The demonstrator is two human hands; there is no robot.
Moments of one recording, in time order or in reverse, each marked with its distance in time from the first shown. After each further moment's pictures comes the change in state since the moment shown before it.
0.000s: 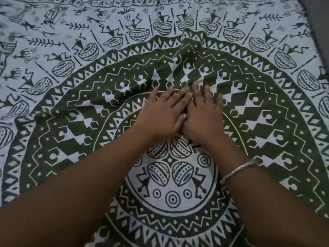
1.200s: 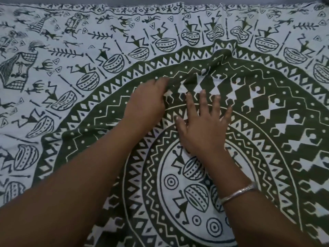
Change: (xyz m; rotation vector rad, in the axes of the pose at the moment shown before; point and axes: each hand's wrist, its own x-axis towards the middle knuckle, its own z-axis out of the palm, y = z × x) left_hand 0.006 -0.099 -0.033 -0.227 0.216 -0.317; right_hand 0.028 -0.081 0.006 0.060 0.037 0.140
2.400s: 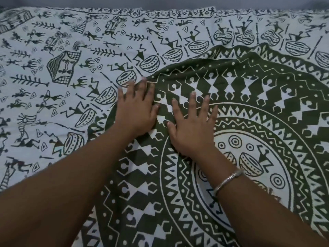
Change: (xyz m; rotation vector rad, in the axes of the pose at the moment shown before) left_hand -0.044 -0.107 -0.013 0.356 -0.147 -0.066; right_hand -0.011 -0.088 0.006 -0.021 -0.073 -0.189
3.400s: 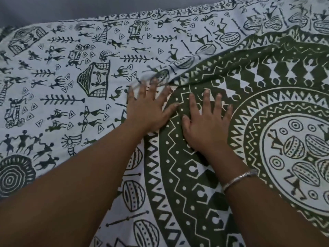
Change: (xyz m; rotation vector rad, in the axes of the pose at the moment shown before) left_hand 0.016 -0.115 0.013 -0.005 -0.130 0.167; right_hand 0.020 -0.119 0.018 0.022 0.077 0.287
